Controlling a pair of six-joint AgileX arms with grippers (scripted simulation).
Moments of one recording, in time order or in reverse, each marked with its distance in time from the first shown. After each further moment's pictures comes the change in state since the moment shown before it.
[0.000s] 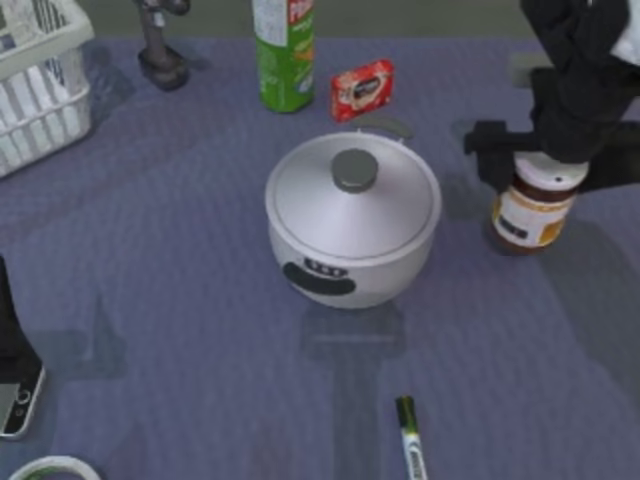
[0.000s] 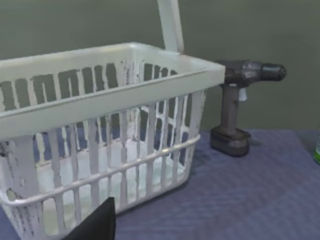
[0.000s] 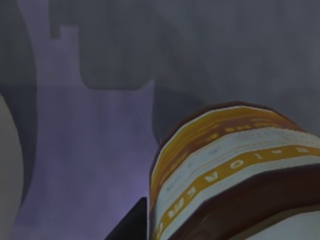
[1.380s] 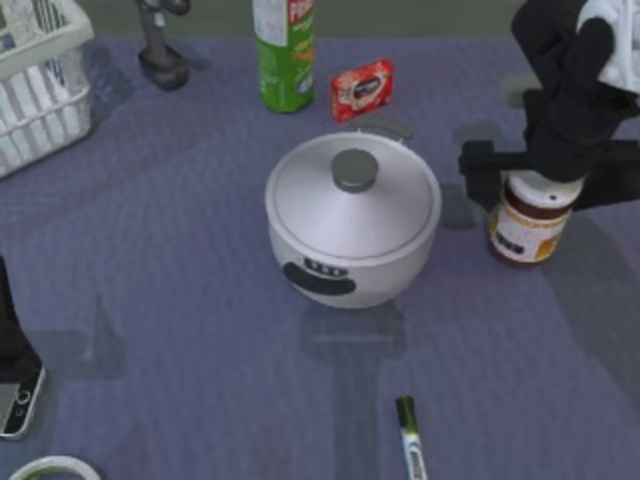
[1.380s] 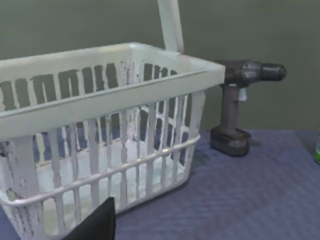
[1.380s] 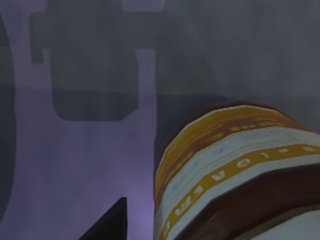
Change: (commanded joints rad) left arm 0.000 0.000 0.000 0.000 0.000 0.000; right arm 0.003 0.026 -0.049 0.069 0.003 -0.002
